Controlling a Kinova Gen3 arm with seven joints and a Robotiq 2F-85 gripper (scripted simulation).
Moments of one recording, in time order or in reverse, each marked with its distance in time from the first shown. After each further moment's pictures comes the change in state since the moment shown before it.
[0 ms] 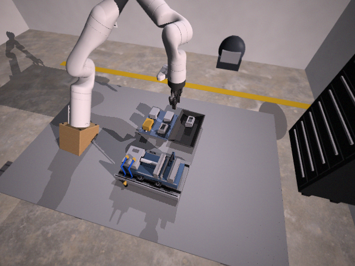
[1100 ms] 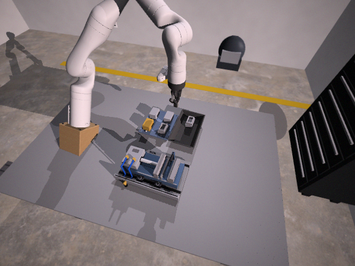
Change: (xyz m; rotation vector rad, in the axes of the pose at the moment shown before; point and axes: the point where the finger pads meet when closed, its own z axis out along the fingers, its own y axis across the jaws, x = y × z) arm 0.000 0.000 0.004 0.000 -0.002 0.000
